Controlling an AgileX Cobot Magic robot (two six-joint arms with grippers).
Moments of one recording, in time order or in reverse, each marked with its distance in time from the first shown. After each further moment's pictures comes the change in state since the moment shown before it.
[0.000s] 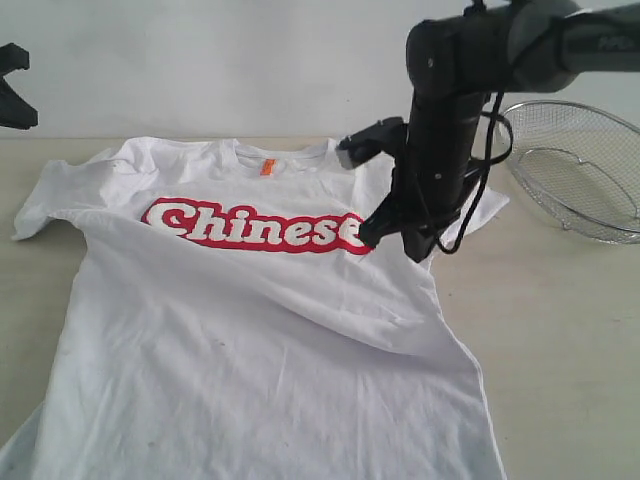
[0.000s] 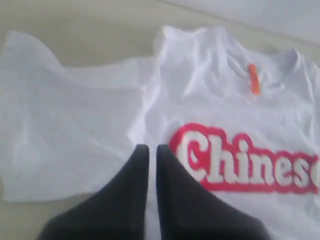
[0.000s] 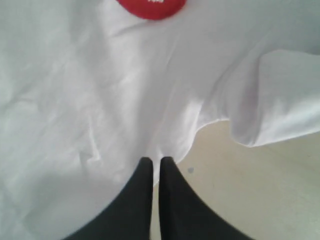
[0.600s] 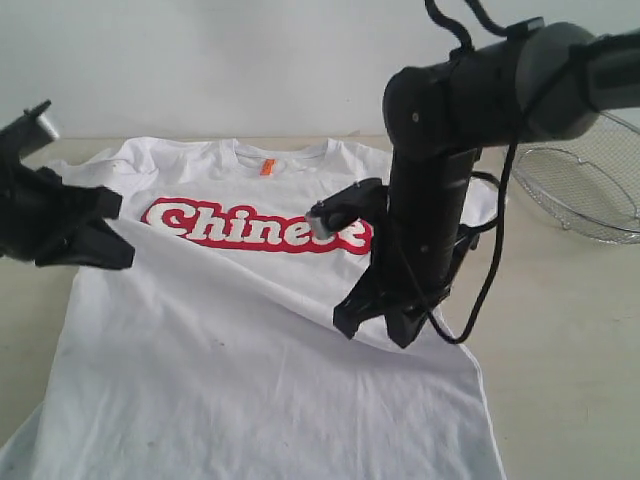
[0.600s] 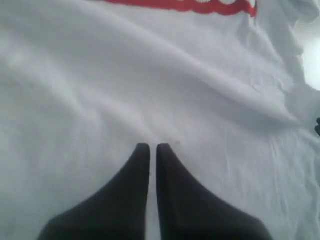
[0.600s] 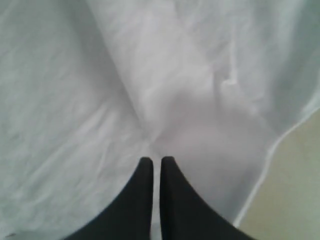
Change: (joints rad) left arm -0.288 -0.406 0.792 -0.189 -0.198 0.234; right arm 0.153 -0.149 0.315 0.079 -0.060 0.065
